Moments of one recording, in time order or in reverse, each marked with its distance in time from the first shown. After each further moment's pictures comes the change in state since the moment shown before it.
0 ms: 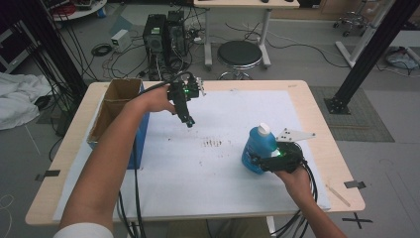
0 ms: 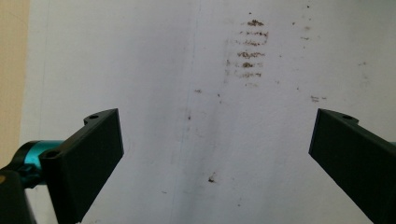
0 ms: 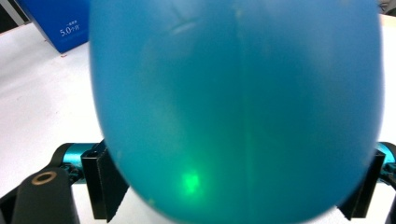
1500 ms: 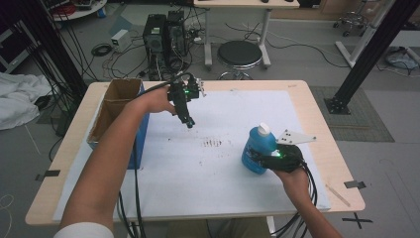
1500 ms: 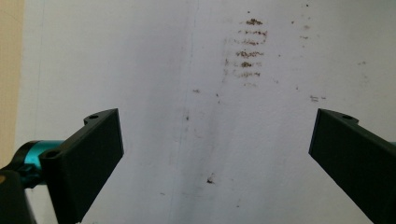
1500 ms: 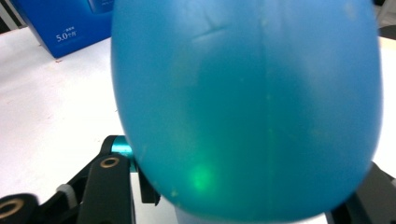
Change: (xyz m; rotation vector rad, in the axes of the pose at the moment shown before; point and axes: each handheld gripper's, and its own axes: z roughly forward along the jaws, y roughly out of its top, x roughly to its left) left arm 0.000 -0.001 0.002 0.004 -0.006 0.001; right arm 0.004 -0.003 -0.001 -0.050 -0.029 -0.033
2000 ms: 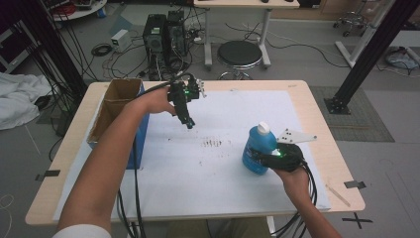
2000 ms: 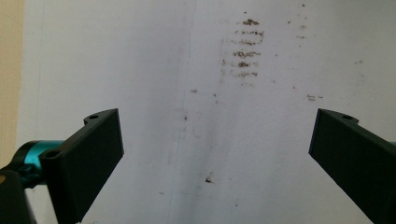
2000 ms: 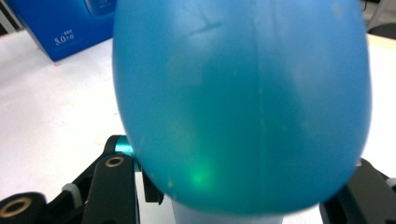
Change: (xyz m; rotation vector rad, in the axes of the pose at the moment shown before) left arm -0.005 0.001 -0.003 -0.001 0.003 0.015; right arm 0.000 0.004 -0.002 0.003 -0.005 0.017
